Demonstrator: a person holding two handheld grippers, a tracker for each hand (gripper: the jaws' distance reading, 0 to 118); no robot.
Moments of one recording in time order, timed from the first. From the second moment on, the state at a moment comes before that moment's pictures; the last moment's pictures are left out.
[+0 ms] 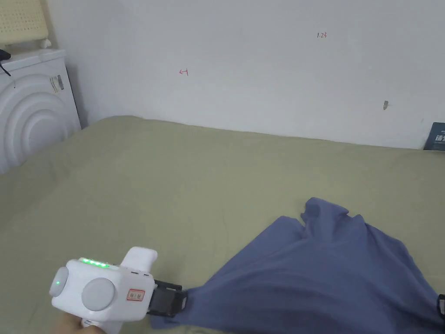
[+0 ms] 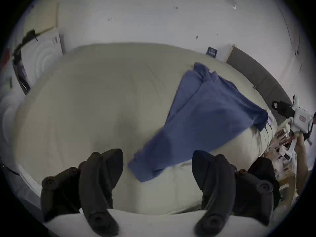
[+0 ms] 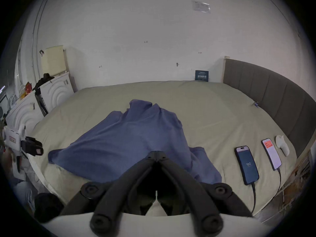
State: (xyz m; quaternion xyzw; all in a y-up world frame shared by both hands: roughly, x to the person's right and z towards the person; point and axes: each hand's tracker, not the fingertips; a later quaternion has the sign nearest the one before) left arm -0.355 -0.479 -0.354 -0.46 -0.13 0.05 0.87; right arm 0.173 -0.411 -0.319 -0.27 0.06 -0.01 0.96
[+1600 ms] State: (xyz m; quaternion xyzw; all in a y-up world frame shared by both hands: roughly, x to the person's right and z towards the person) left arm -0.342 -0.506 -0.368 -0.50 -0.11 0.08 0.86; right arm 0.155 -0.399 -0.694 -0.42 0.18 0.14 0.88
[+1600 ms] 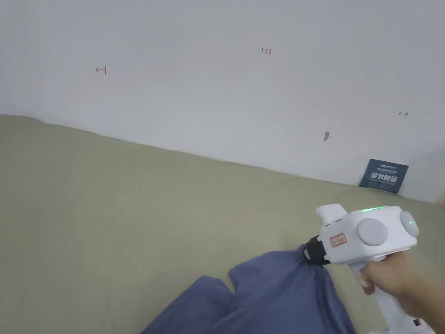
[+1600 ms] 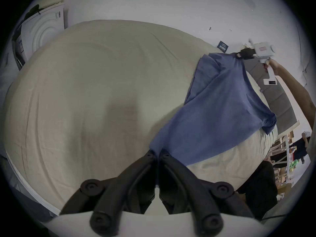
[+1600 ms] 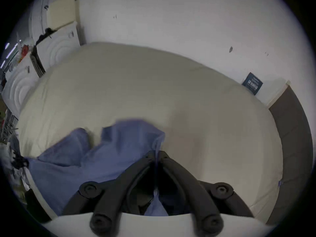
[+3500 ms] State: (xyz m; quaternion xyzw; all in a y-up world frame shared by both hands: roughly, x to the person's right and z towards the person) left arm -0.316 -0.213 -0.595 -0.18 -0.04 -0.05 0.98; right arm 0.231 -0.153 -0.588 -0.10 0.04 0.07 0.99
